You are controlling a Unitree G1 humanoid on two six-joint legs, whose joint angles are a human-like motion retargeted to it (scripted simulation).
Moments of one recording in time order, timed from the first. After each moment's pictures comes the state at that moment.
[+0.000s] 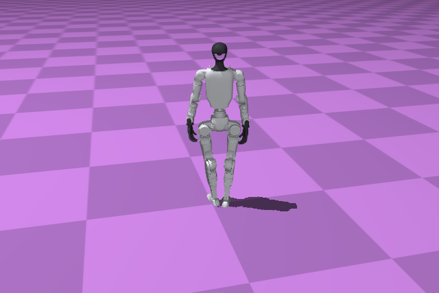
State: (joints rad) left arm 0.00 0.21 0.16 1.56 0.41 0.18 -0.32; right arm 0.05 -0.13 -0.03 1.52 -0.41 0.17 0.24; waist -0.12 -0.01 -0.07; left_leg -0.01 -0.07 0.31 0.01 -0.03 0.10; right_leg -0.01 0.06 -0.18 0.06 -0.06 -0.05
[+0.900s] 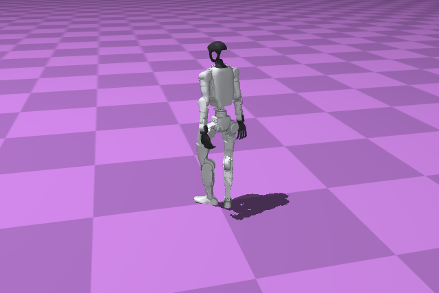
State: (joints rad) left arm 0.13 0.17 0.33 1.45 0.27 0.14 -0.32; right arm 0.04 -0.16 -0.01 1.45 -0.33 0.13 0.25; waist 0.07 -0.01 0.10; left_leg -0.14 -0.02 0.58 0.10 -0.14 0.09; right_leg 0.01 -0.13 -0.72 0.22 -0.24 -0.01
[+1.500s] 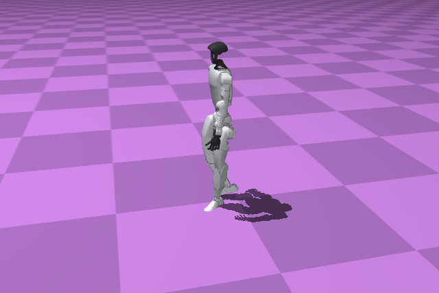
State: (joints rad) left arm -0.21 0.17 0.17 1.41 0.13 0.11 -0.27; right arm 0.13 -0.12 -0.09 1.50 -0.42 0.16 0.20; waist -0.14 0.06 0.02; left_leg -0.16 0.04 0.38 0.02 0.10 0.13; right_leg -0.14 0.00 -0.46 0.58 -0.25 0.07
